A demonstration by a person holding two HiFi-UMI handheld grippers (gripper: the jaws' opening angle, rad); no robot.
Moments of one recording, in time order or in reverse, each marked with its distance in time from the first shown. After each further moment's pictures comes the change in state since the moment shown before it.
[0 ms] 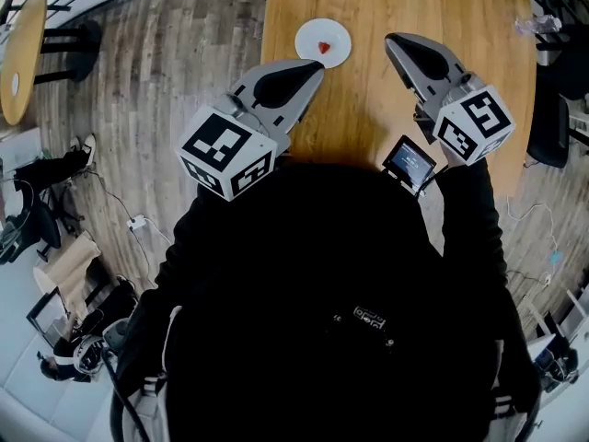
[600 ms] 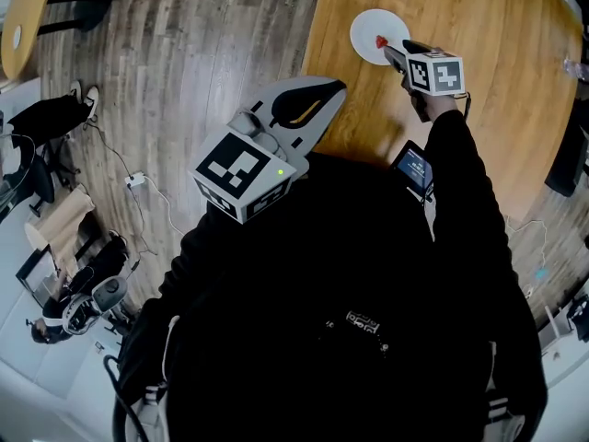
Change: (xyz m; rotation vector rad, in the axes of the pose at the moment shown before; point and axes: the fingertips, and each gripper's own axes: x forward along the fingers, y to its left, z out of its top) left arm -0.055 0.048 -0.046 -0.157 0.057 0.076; right arm 0.140 -0.065 -0.253 0.277 0.677 -0.191
